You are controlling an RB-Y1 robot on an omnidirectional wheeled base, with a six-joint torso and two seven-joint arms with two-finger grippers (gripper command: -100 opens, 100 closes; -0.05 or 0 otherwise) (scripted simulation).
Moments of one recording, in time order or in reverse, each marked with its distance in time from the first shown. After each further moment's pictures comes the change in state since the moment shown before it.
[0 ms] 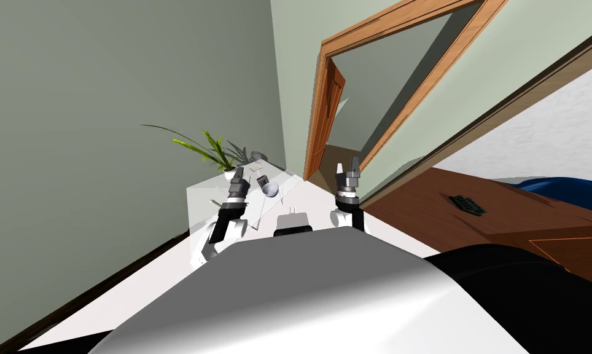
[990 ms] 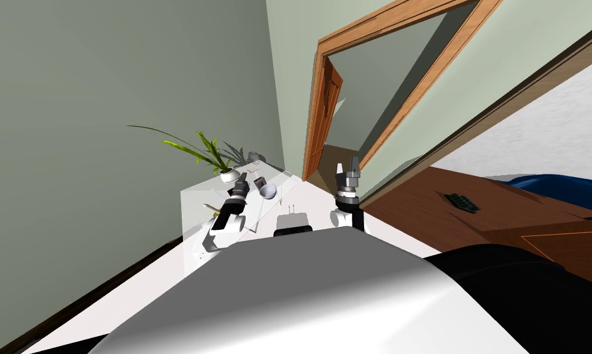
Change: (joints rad) left arm -0.078 0.047 0.046 0.106 0.034 0.272 -0.019; right arm 0.000 0.000 0.000 0.000 0.000 0.000 0.000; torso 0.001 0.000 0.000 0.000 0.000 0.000
